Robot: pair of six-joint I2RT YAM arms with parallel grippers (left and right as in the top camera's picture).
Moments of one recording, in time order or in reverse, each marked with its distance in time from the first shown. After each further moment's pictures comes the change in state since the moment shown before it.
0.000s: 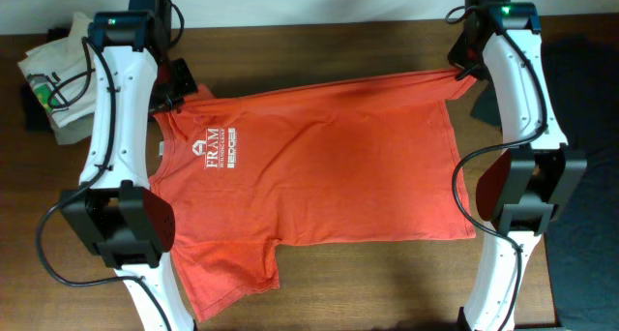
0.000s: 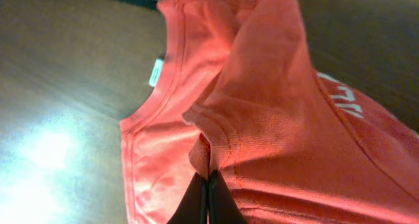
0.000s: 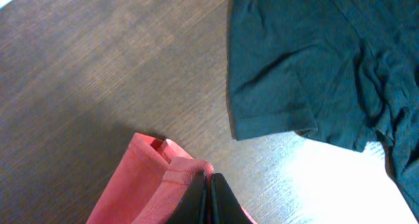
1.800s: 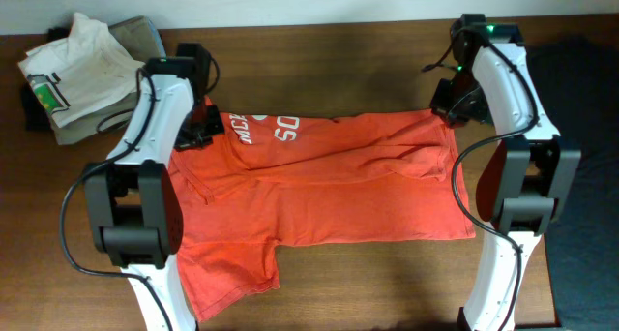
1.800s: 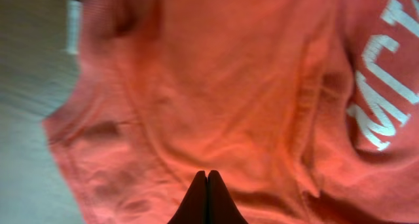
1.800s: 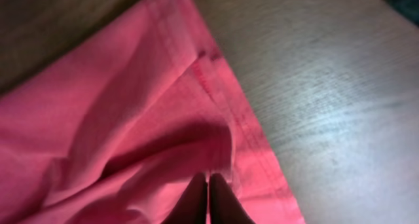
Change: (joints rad) left arm -0.067 -0.001 -0.462 0.300 0.002 0.024; right arm 0.010 -0.002 -0.229 -0.160 -0.262 -0.171
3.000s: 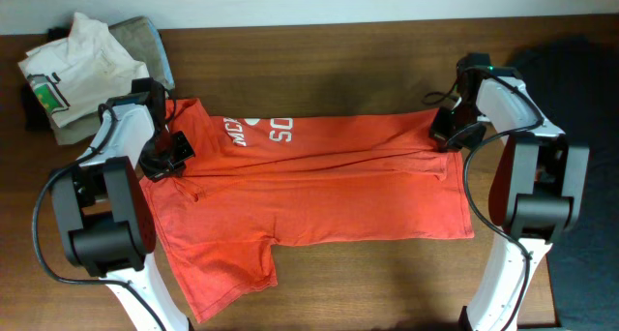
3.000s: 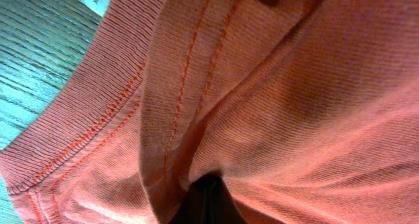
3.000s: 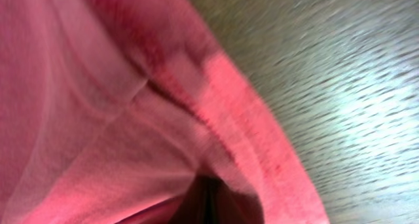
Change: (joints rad) left arm 0.214 -0.022 -0.280 0.233 0.098 0.023; right arm -0.081 -0.053 -0.375 0.351 -0.135 0.000
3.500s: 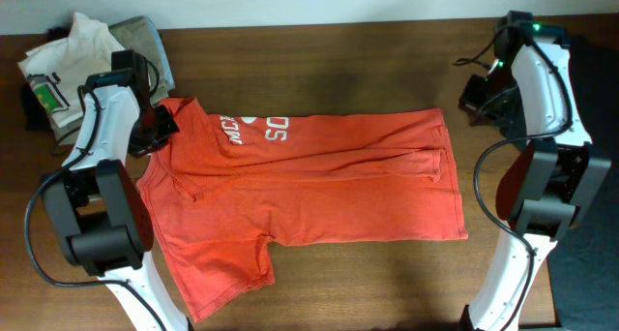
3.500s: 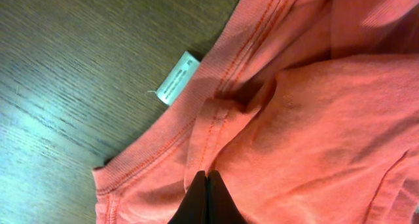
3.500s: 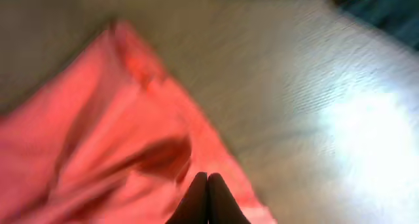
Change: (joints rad) left arm 0.021 0.007 0.208 -0.082 -0.070 0.000; right arm -0.049 0.037 0.418 -0.420 0.007 -0.089
